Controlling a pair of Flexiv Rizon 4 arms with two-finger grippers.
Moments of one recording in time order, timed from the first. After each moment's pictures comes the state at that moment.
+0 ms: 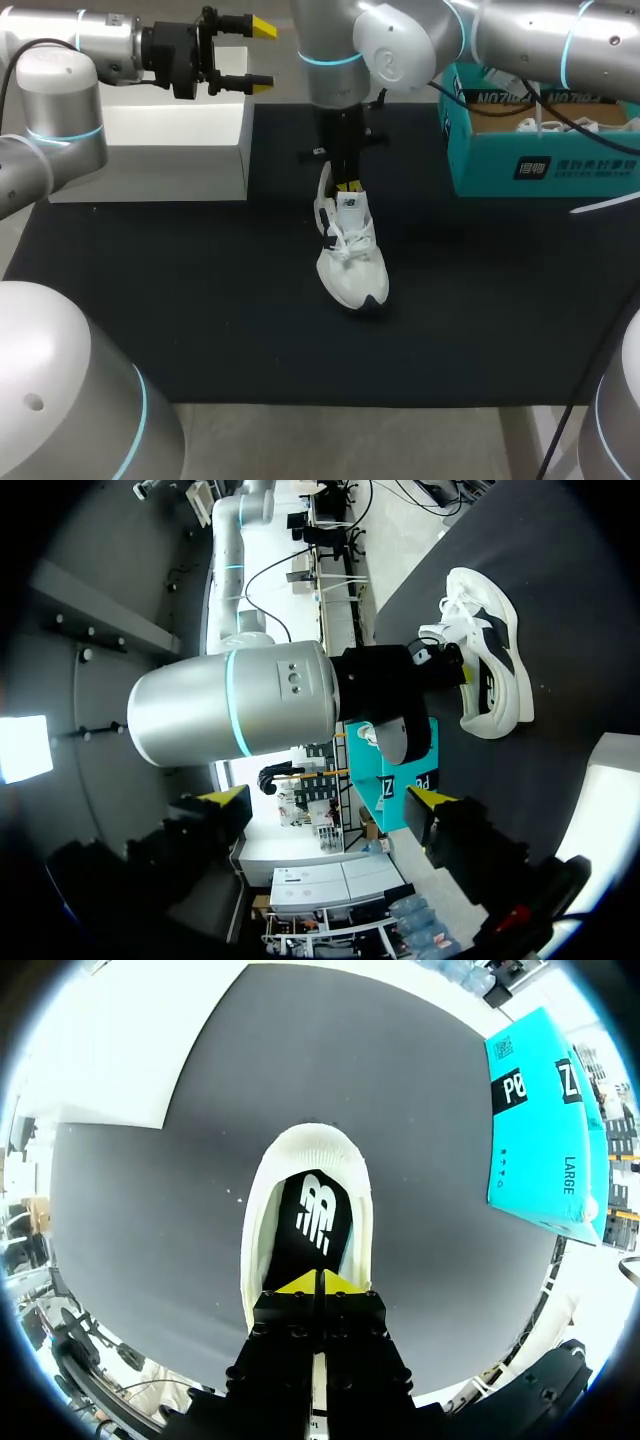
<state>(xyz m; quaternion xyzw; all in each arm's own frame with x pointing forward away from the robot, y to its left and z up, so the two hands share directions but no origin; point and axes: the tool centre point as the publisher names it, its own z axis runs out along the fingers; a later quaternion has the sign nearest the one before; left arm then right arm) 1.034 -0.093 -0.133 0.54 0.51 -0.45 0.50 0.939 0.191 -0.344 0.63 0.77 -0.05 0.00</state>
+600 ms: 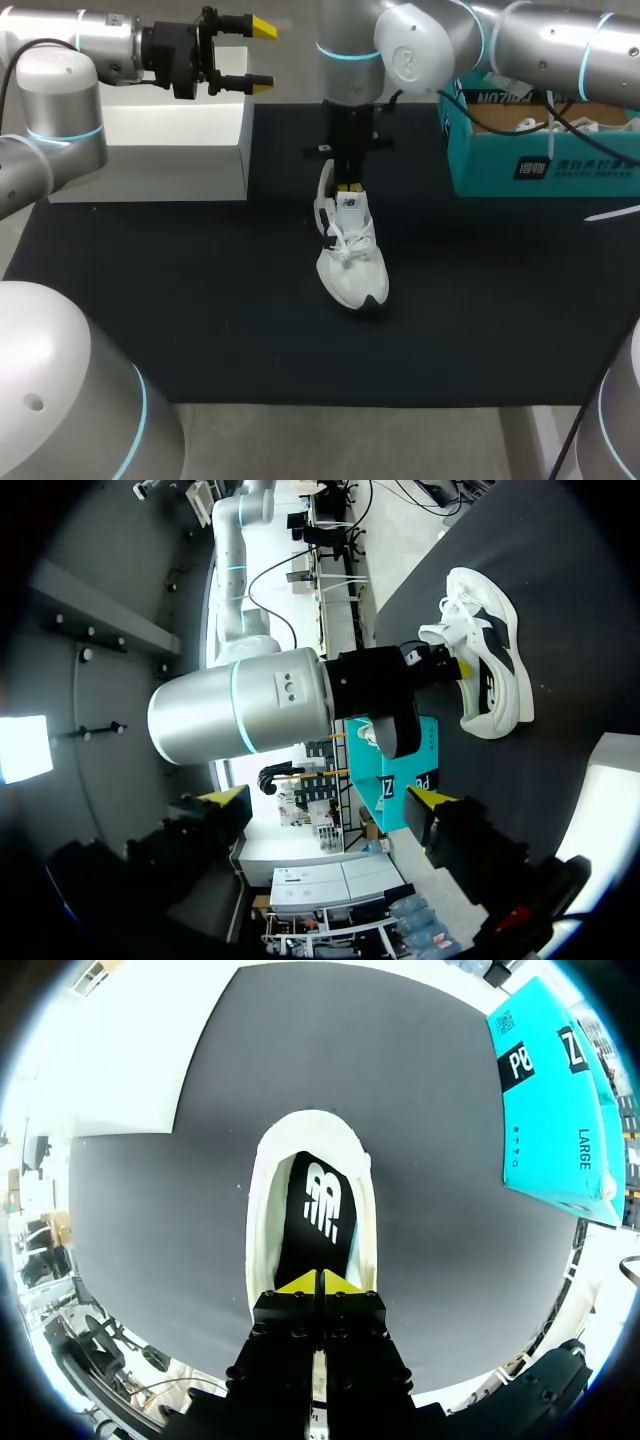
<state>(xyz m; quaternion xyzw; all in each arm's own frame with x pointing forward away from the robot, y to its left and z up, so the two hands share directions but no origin) 1.034 -0.093 -0.133 0.54 0.51 -0.45 0.50 0.930 0.191 -0.343 0.66 0.75 -0.03 -0.04</state>
